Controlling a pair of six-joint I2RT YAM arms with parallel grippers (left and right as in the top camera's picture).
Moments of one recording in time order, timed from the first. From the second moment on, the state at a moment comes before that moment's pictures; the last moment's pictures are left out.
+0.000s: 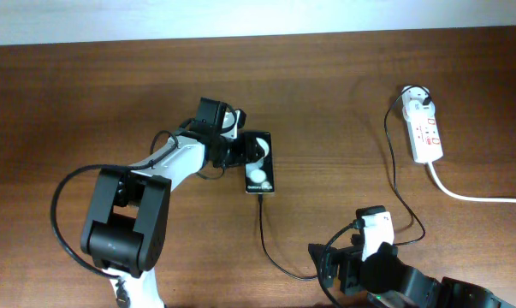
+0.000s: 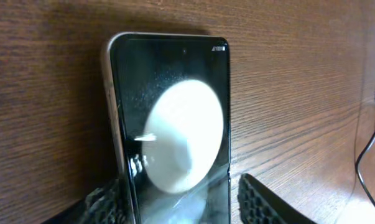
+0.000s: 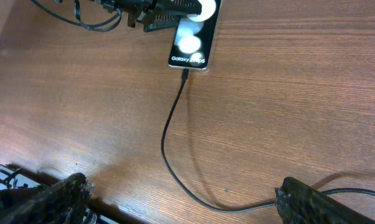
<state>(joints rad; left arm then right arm) -0.32 2.01 1.19 -0.31 0.50 -0.40 1.06 0.55 0.76 -0.99 0.29 0.87</state>
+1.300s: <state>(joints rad) -0.23 1.04 1.16 -0.99 0.01 -0.40 1.06 0.55 0.76 -0.99 0.29 0.87</state>
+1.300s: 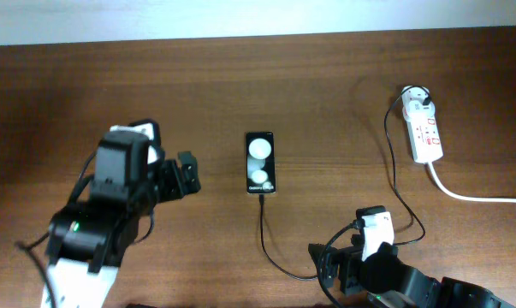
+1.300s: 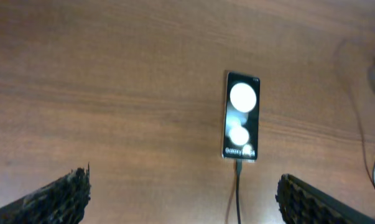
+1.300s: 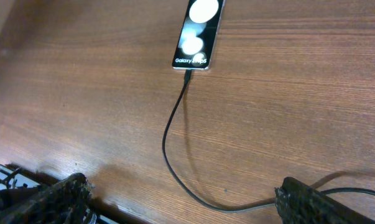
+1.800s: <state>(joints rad) -0.23 0.34 1.16 -1.40 -0.17 -0.40 1.06 0.55 0.76 -0.99 0.30 0.87</state>
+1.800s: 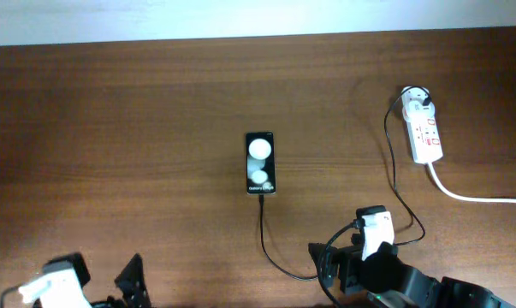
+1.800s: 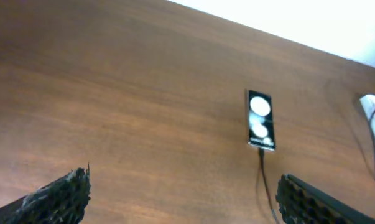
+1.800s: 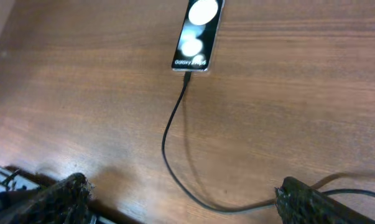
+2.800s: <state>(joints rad) -0.22 0.01 1.17 -1.50 -0.17 -0.40 1.03 0.55 0.76 -1.03 0.61 1.06</state>
